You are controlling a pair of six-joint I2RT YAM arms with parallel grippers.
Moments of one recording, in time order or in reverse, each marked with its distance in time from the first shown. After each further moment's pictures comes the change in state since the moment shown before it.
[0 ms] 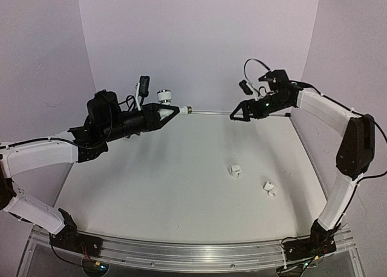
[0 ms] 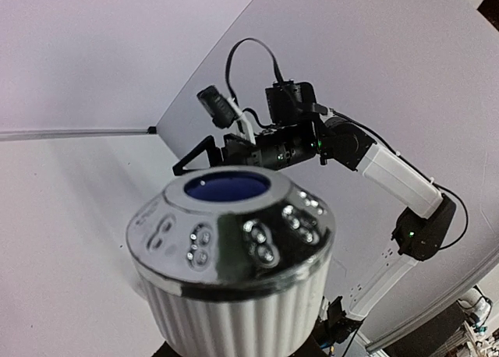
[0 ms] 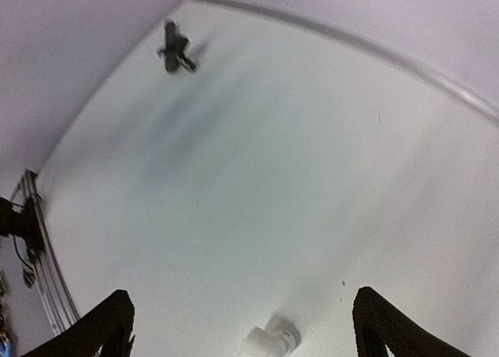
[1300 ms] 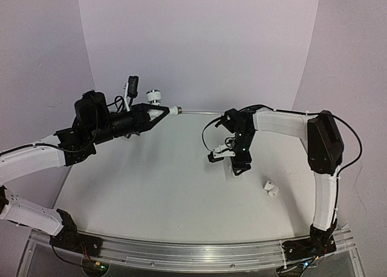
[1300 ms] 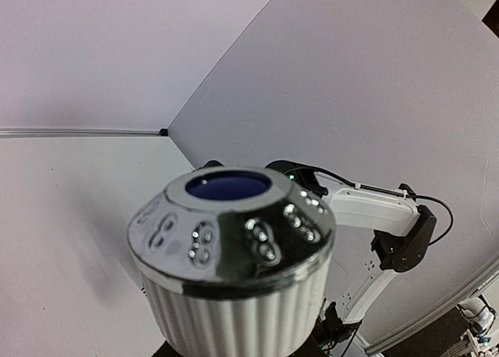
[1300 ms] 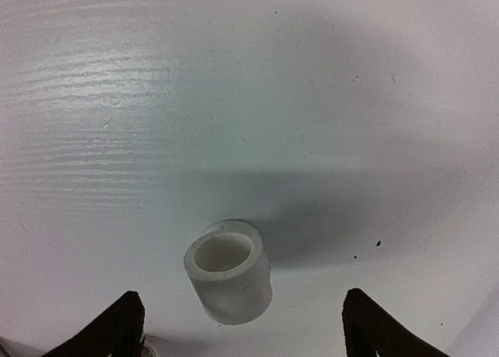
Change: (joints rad) left arm 0.000 -0.128 -0.039 -0.125 -0.057 -0.004; right arm 0.303 0.269 -0.017 -0.374 0.621 -0.994
